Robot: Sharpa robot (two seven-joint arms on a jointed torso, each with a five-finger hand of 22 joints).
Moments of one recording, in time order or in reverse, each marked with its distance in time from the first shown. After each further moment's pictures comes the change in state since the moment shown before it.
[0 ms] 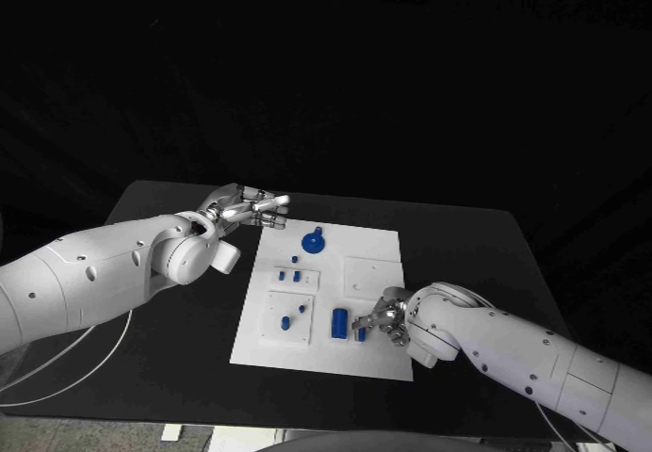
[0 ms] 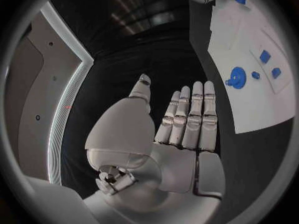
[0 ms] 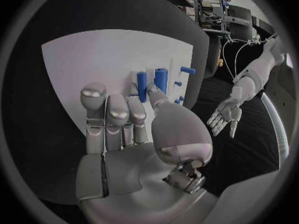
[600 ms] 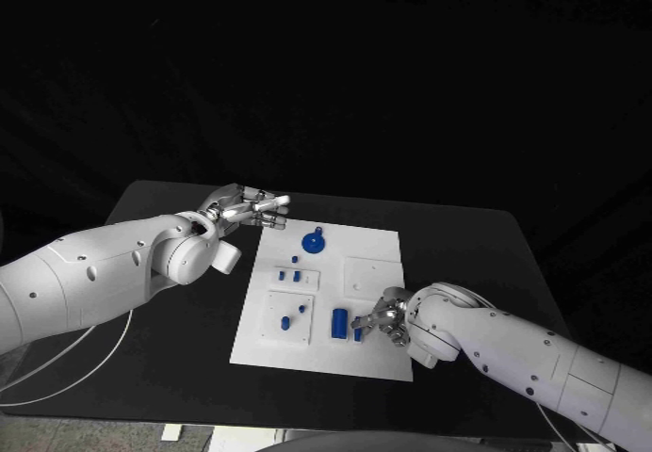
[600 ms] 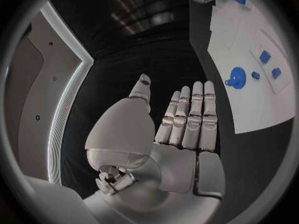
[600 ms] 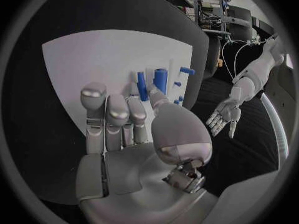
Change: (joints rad) left arm 0.000 0.000 0.000 0.000 0.000 0.000 -0.001; left_hand 0.000 0.000 0.000 0.000 0.000 0.000 0.000 0.000 0.000 0.000 0.000 0.000 0.000 0.000 0.000 0.000 0.000 0.000 0.000 0.000 0.000 0.000; right arm 0.000 -0.003 0.000 0.005 -0.002 0.001 0.003; right_hand 0.005 -0.012 -0.040 0.029 -0.015 0.003 0.004 0.000 0.000 0.000 0.000 0.000 0.000 0.000 0.000 0.000 0.001 0.000 0.000 0.000 0.000 0.001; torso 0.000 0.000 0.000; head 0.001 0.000
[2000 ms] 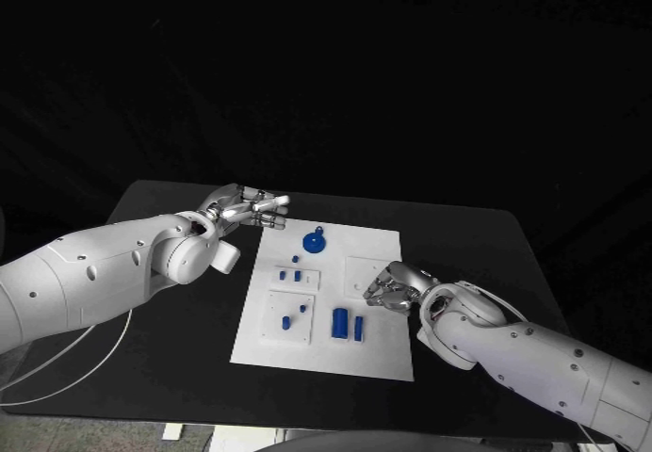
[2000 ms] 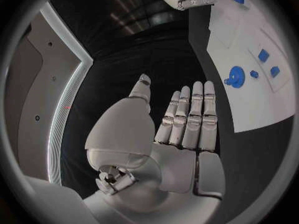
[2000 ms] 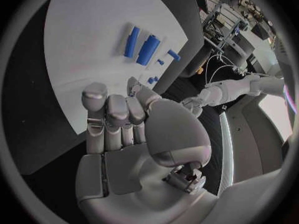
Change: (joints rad) left arm -0.001 -0.003 0.000 -0.001 -0.002 0.000 -0.002; left_hand 0.000 0.000 0.000 0.000 0.000 0.000 0.000 0.000 0.000 0.000 0.000 0.000 0.000 0.000 0.000 0.000 0.000 0.000 0.000 0.000 0.000 0.000; right arm -0.031 -0.097 0.000 0.070 -0.327 -0.264 0.422; right_hand 0.174 -0.010 0.310 -0.223 -0.083 -0.023 0.038 0.000 -0.014 -0.023 0.031 0.024 0.003 -0.003 0.003 0.005 0.023 0.016 0.004 0.004 0.015 0.000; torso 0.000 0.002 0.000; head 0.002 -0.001
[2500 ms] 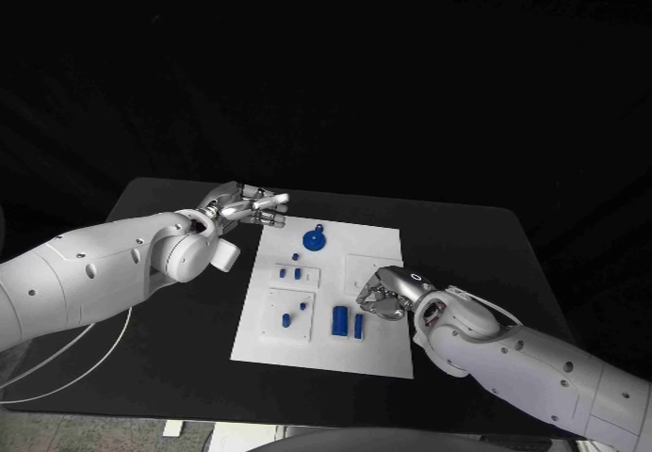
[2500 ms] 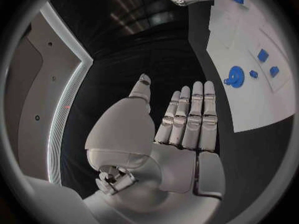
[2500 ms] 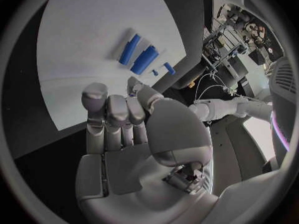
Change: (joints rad) left arm -0.001 -0.001 0.000 0.001 0.000 0.000 -0.001; left_hand 0.000 0.000 -0.003 -0.003 0.000 0.000 0.000 0.000 0.000 0.000 0.000 0.000 0.000 0.000 0.000 0.000 0.001 0.000 0.000 0.000 0.000 0.000; right arm -0.030 0.016 -0.003 -0.002 -0.188 -0.014 0.064; right_hand -0.016 -0.016 0.033 0.001 0.041 0.018 -0.002 0.000 0.000 0.000 0.000 0.000 -0.002 0.000 0.000 0.008 0.005 0.000 0.000 0.000 0.004 0.000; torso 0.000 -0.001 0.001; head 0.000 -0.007
